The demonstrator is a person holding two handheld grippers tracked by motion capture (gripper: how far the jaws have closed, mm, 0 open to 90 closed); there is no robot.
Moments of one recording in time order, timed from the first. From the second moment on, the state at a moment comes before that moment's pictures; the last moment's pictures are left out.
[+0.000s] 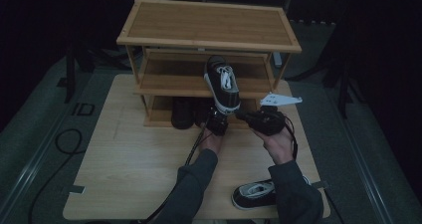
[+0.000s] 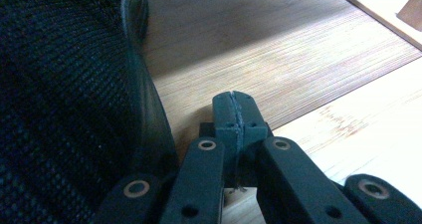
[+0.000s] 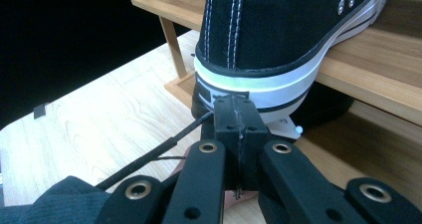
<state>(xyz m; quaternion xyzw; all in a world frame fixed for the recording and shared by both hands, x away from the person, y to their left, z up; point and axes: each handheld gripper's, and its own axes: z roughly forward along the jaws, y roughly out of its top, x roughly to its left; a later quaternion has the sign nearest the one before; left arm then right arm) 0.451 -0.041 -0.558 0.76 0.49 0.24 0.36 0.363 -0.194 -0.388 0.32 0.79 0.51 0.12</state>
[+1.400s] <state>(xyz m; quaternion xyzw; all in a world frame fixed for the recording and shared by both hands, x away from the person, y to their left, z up) 0.451 -0.041 -0.558 0.76 0.49 0.24 0.36 0.396 -0.163 -0.390 0.32 0.79 0.50 0.17</state>
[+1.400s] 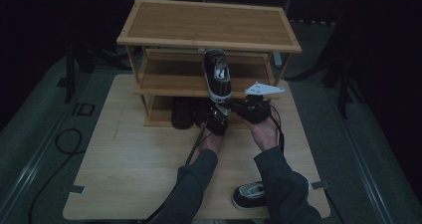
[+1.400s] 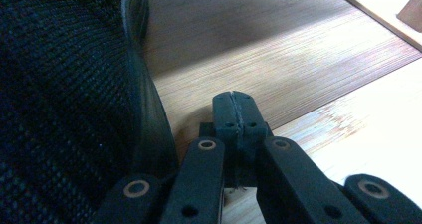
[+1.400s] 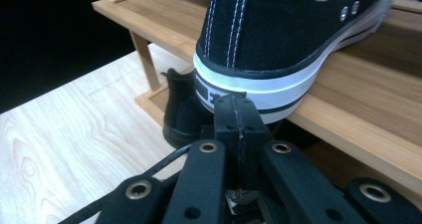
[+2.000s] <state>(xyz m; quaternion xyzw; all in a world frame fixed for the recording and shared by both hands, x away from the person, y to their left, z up) 0.450 -0.041 -0.558 0.76 0.49 0.24 0.35 0.407 -0.161 -0.392 0.33 0.79 0.50 0.16</state>
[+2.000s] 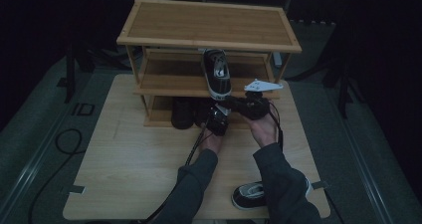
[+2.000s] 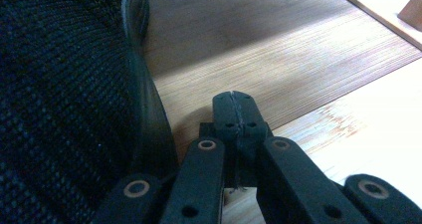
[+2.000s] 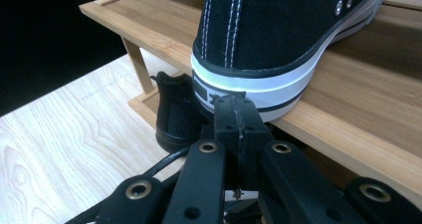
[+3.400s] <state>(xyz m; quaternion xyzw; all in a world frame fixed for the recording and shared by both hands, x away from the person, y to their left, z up) 0.450 -0.040 -0.558 0.76 0.49 0.24 0.36 0.388 -0.173 -0.384 0.34 0.78 0.49 0.18</state>
